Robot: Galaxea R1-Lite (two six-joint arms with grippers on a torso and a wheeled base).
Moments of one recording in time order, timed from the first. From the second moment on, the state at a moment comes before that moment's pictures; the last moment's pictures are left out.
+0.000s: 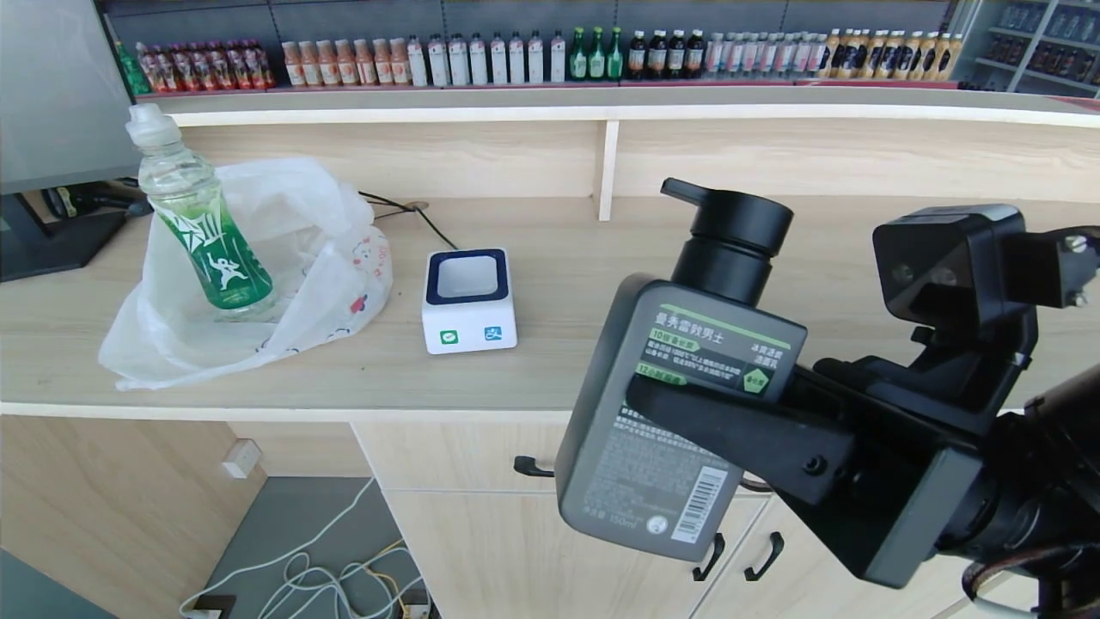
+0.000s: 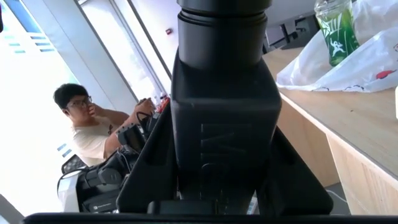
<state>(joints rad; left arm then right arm) 0.00 0.00 0.00 0.00 0.00 0.00 0.79 1.63 -0.52 -1.57 0.63 0.60</state>
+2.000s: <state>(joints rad) 0.00 0.00 0.00 0.00 0.00 0.00 0.77 1.57 -0.25 -1.57 -0.05 0.02</state>
